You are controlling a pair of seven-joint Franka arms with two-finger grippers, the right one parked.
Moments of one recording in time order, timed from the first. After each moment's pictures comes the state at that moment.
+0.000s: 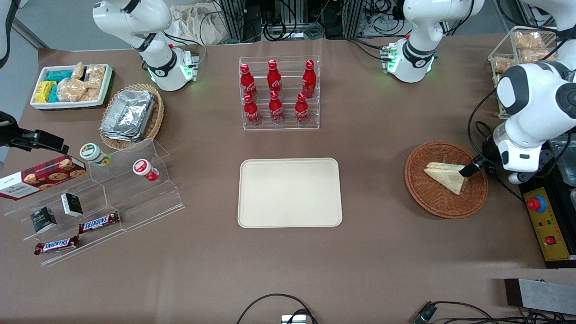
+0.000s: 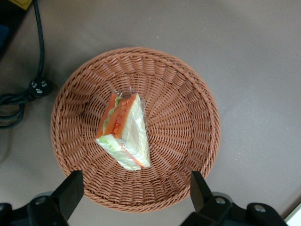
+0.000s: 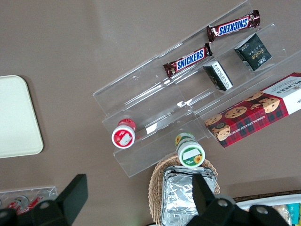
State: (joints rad) arm 0.07 0.02 -0.01 -2.19 -0.02 2.21 -0.59
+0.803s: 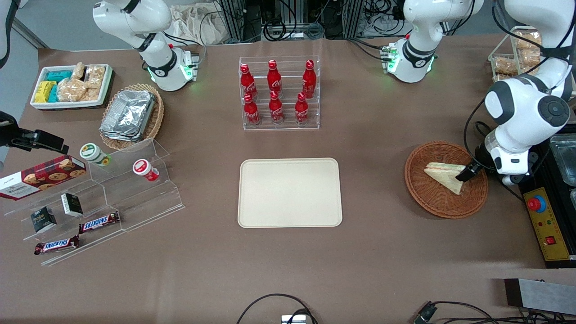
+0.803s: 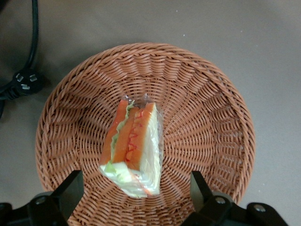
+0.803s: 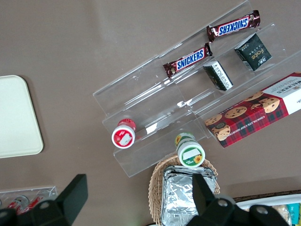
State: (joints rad) arm 0.12 0.10 -0.01 -2.31 -0.04 2.45 -0.61
